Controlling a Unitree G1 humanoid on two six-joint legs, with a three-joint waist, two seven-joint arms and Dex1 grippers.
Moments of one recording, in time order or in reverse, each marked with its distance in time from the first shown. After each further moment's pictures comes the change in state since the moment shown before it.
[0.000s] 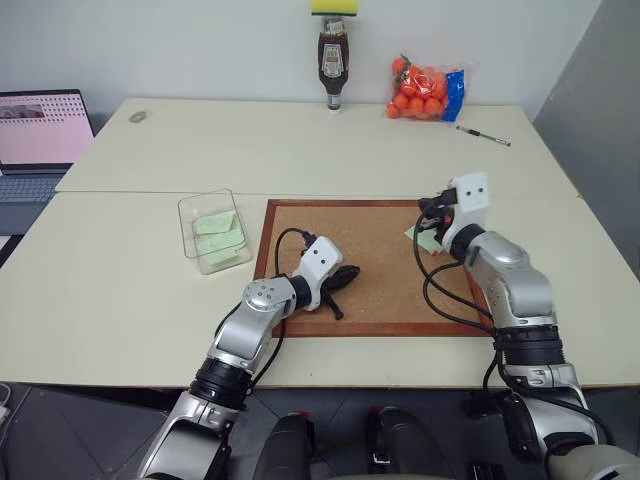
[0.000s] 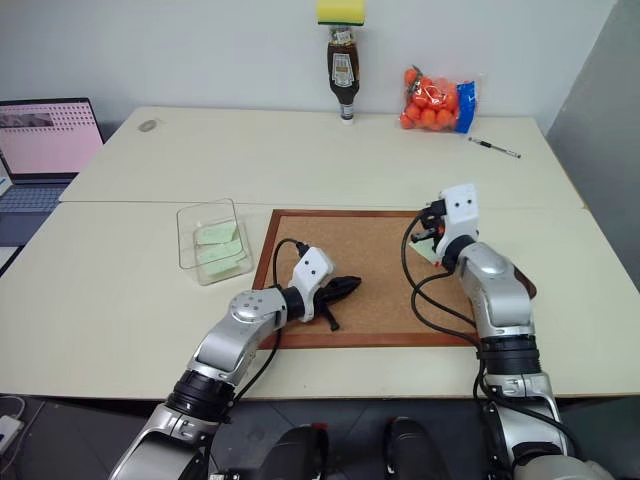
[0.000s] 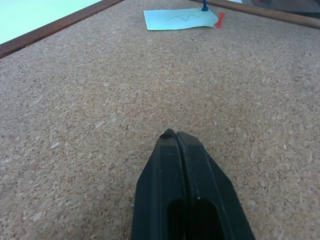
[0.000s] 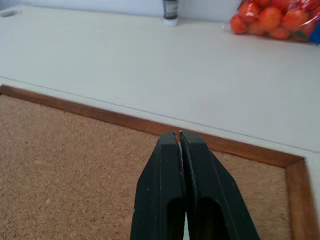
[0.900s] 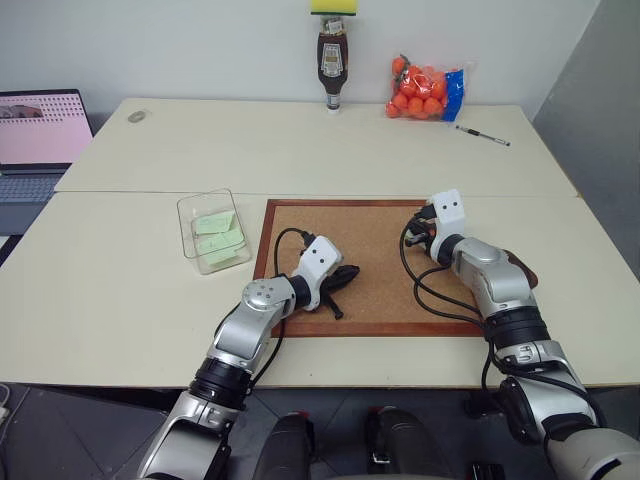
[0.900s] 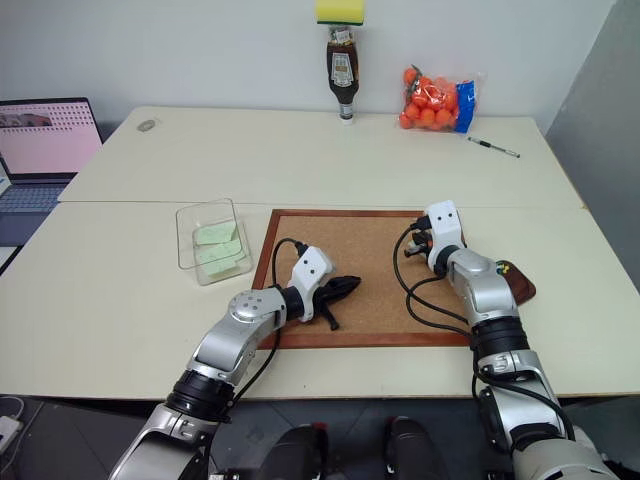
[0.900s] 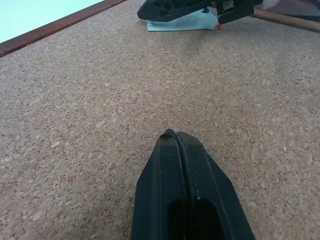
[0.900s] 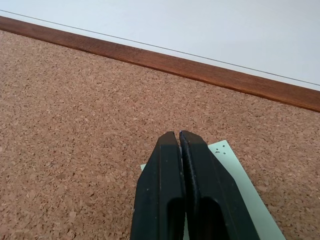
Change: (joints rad) left arm -0.001 0.006 0.011 0.002 -0.012 0.003 -0.002; right arm -0.146 0.020 0.122 0.438 -0.071 -0.103 0.046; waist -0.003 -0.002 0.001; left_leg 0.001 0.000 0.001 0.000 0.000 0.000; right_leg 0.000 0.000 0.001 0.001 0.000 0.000
